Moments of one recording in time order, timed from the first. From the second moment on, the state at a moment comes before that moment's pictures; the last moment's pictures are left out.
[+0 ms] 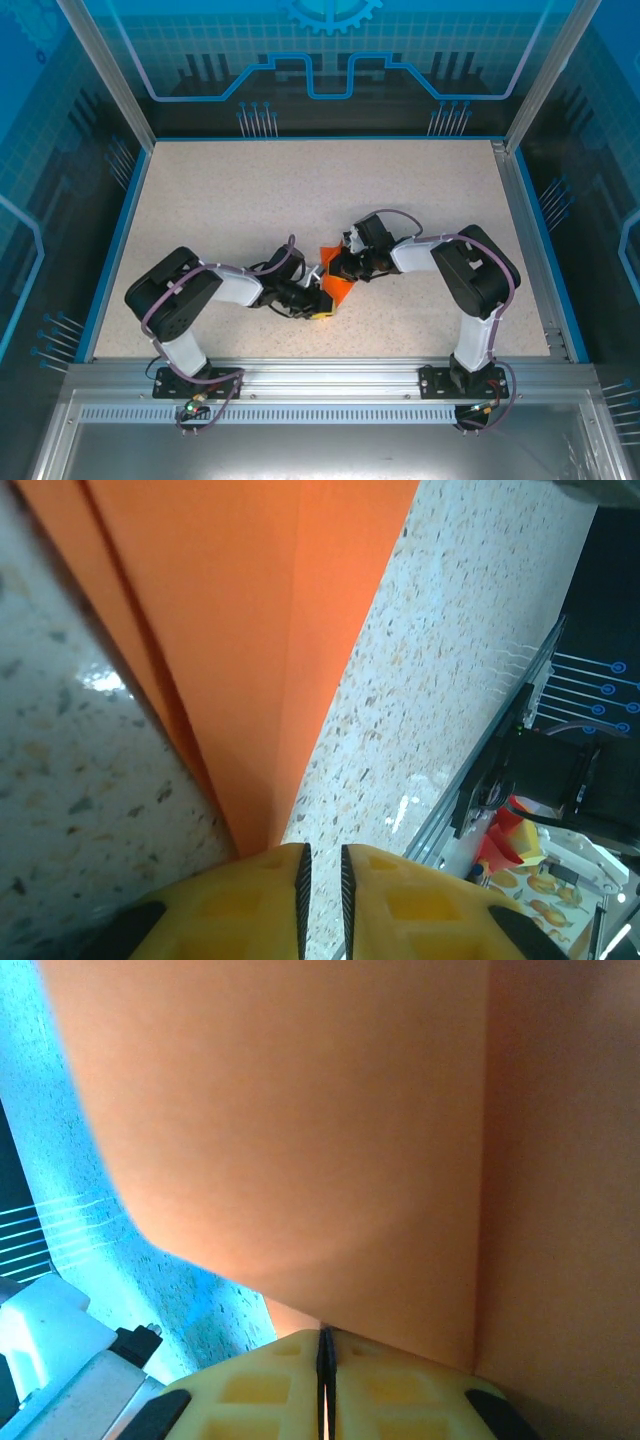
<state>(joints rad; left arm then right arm) -0.65 1.72 0.59 0.19 0.79 -0.90 0.56 1.88 0.88 0.00 -0.57 0.81</state>
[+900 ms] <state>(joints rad) -0.57 1.47 0.54 0.14 0.57 -1.08 0.61 1.83 0.76 0.23 -0.44 1.05</state>
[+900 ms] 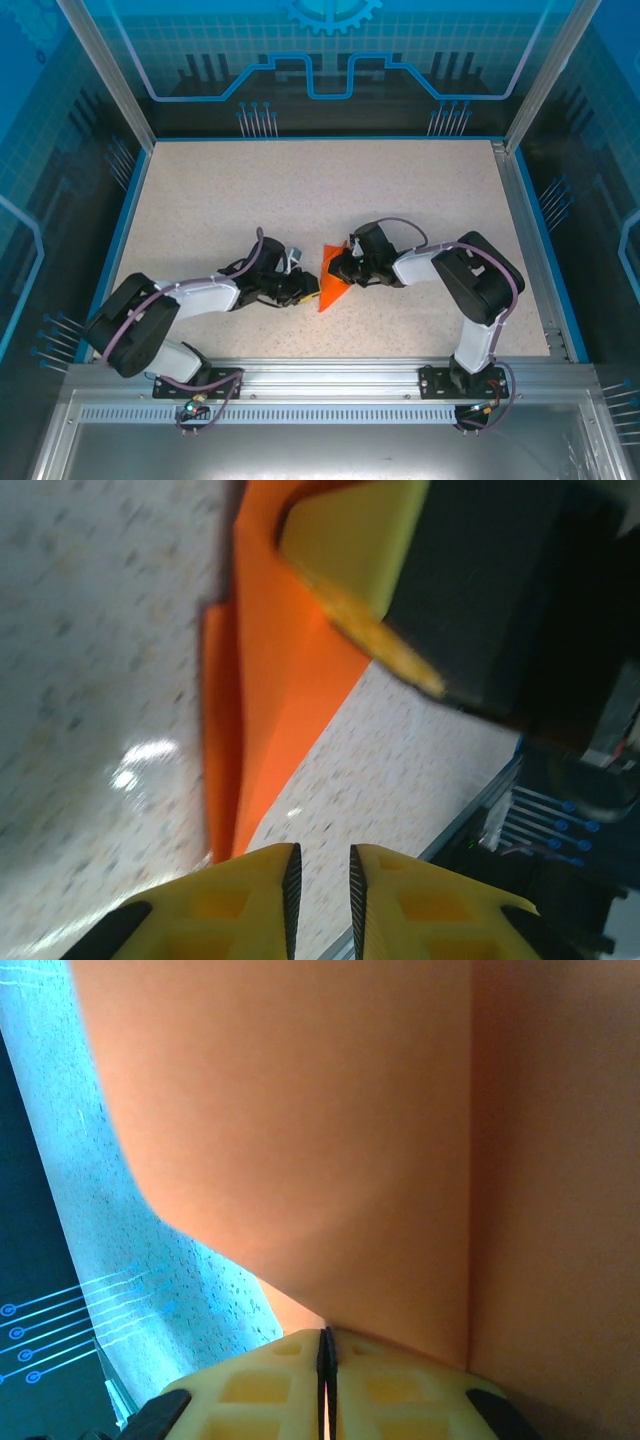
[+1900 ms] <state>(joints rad) -0.62 1.74 0.68 0.15 0.48 -1.11 0.61 1.83 0.80 0.15 -0.43 1.03</state>
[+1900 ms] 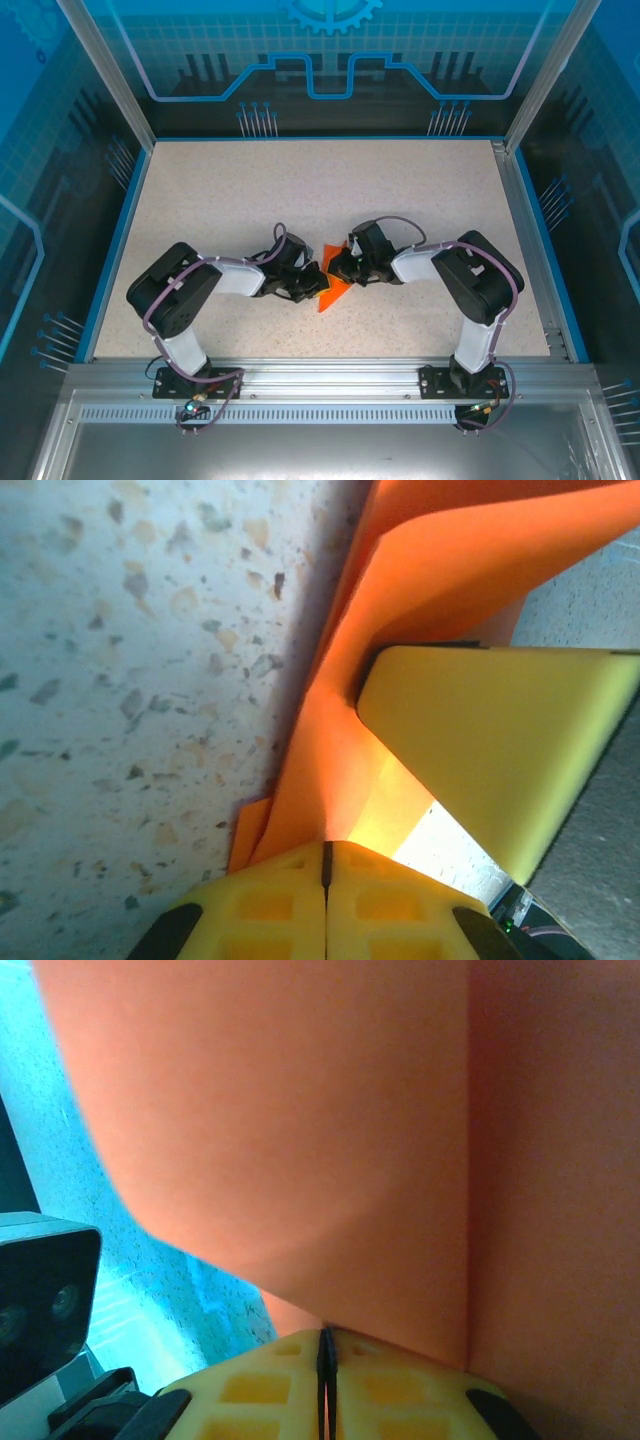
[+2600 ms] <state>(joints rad) -0.63 1.73 0.71 0.07 0.44 -1.03 0.60 1.80 0.92 -0.12 -0.48 0.79</state>
